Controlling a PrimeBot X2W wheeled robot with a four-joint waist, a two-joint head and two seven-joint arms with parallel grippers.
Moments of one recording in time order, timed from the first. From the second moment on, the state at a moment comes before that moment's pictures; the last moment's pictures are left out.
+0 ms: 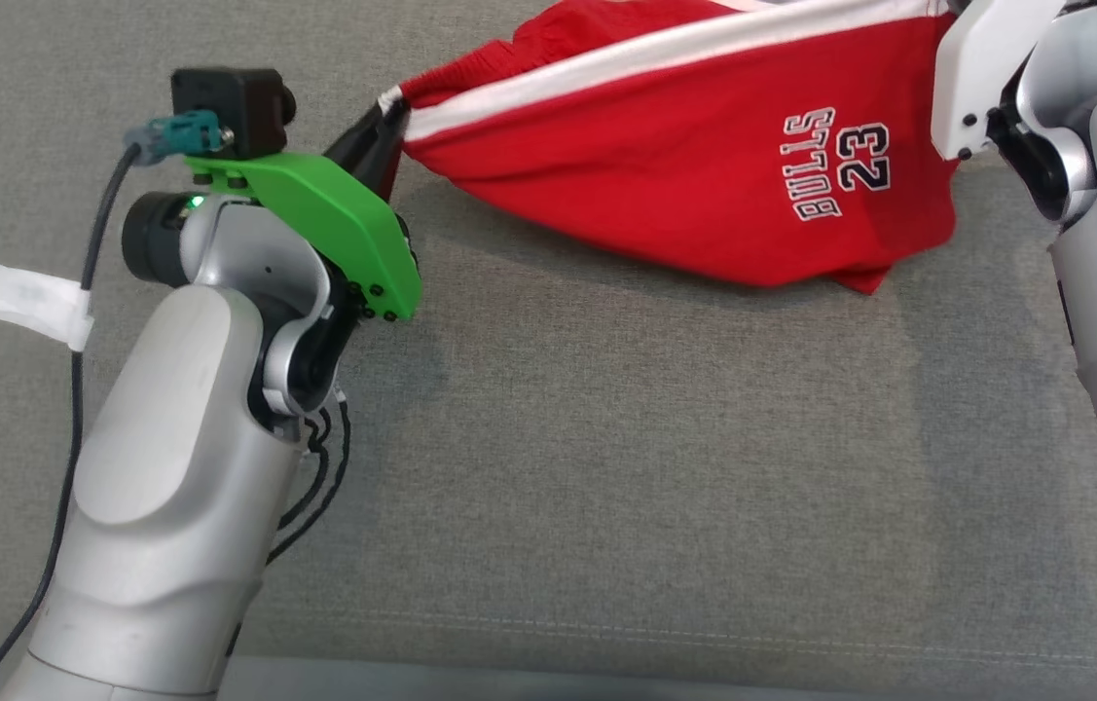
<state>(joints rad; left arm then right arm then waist) -0.74 0.14 -0.39 0.29 -0.60 0.02 0.33 -1.02 -0.26 0.15 0.59 0.14 0.13 0.46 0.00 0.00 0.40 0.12</state>
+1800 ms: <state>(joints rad) -1.13 0.07 -0.21 0.63 -0.51 -0.02 -0.20 -1.35 -0.32 0.42 0.53 0.27 0.13 -0.11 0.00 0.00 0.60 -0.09</state>
